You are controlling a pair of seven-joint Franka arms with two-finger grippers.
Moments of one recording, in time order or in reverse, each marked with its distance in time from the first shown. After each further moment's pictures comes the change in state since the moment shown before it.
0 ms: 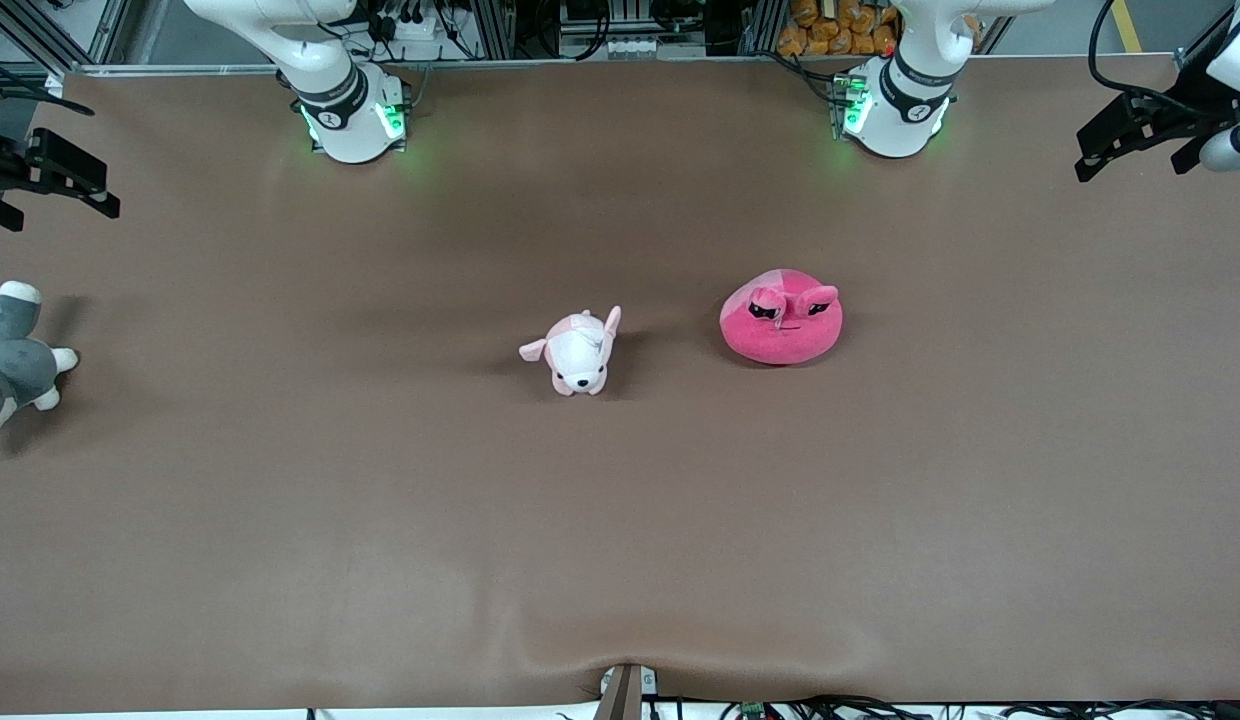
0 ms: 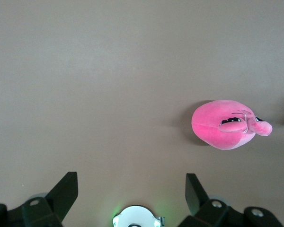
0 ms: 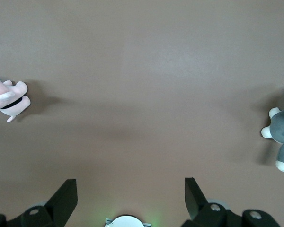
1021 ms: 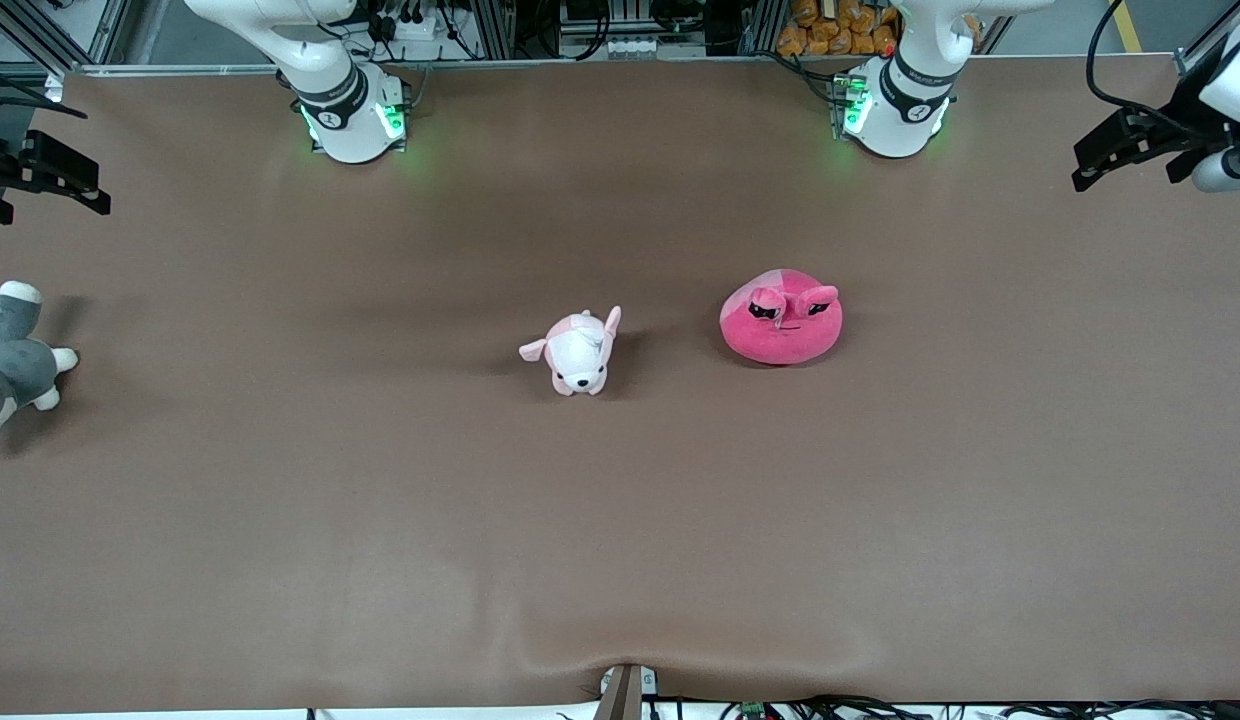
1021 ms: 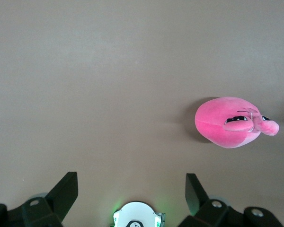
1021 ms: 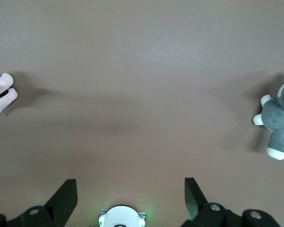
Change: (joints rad) left arm 0.019 0.024 0.001 -0.001 0.000 -0.008 0.000; right arm -0.003 0.004 -0.007 -0.001 -0.036 -0.038 0.000
